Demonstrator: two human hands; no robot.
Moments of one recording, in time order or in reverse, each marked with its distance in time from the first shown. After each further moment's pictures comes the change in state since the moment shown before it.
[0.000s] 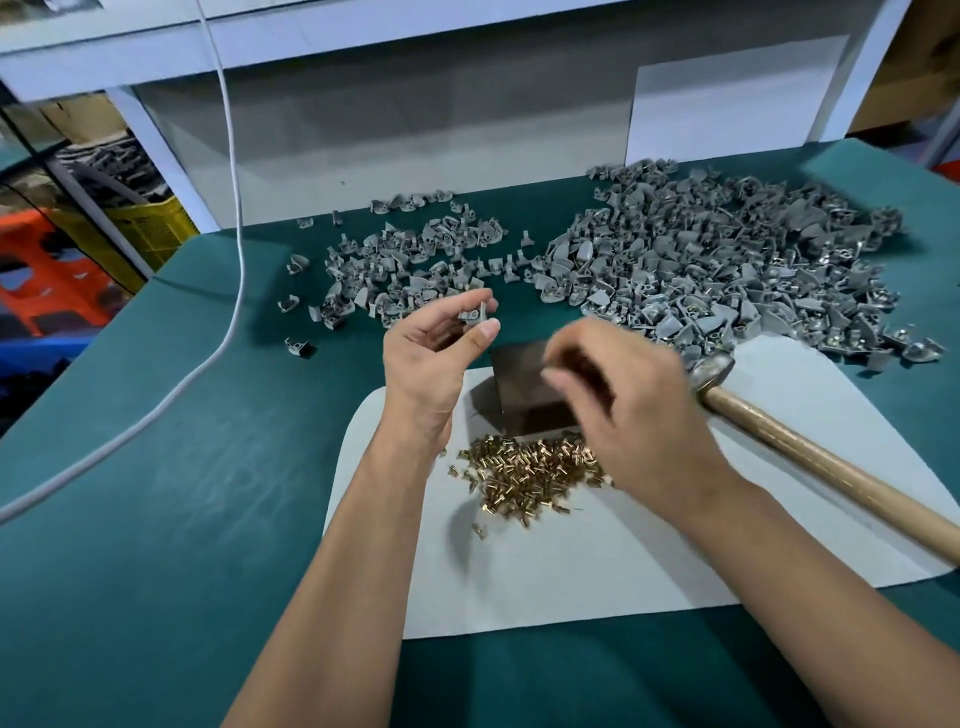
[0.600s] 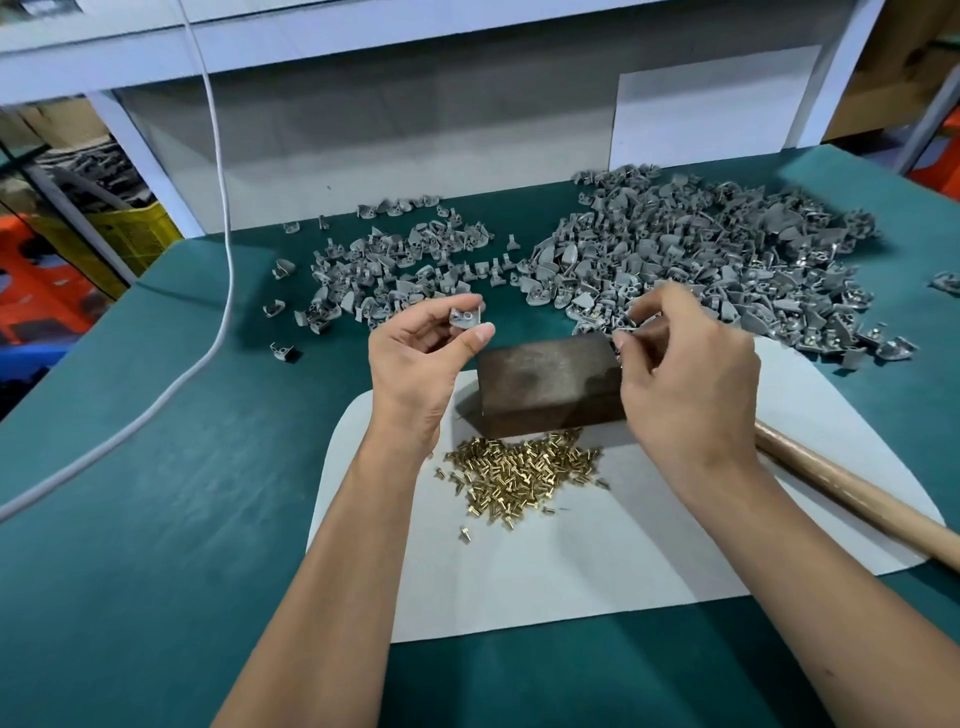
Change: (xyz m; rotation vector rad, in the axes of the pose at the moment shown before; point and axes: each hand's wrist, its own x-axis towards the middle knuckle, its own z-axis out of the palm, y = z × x) left_hand -0.002 0.004 0.003 0.081 0.002 0.065; right_hand 0.004 0.020 -0.019 -0.264 0.290 0.428
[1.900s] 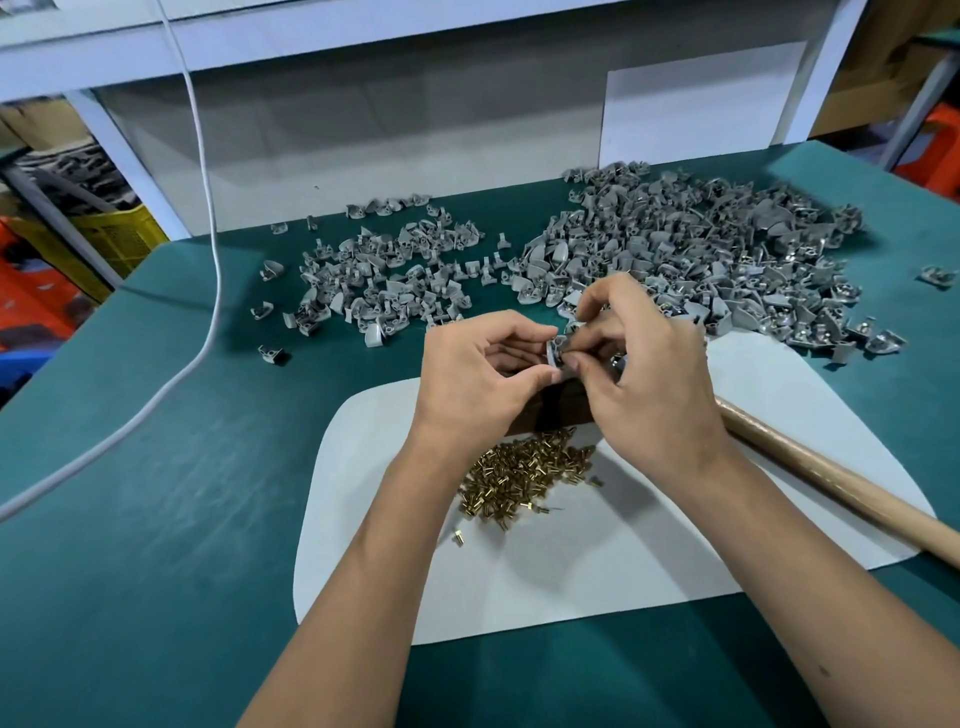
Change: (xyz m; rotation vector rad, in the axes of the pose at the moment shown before) left_hand -0.022 0.018 0.038 0.274 -0.283 0.083; right_hand 0.001 -0.003 0.006 0.271 -0.175 -0.233
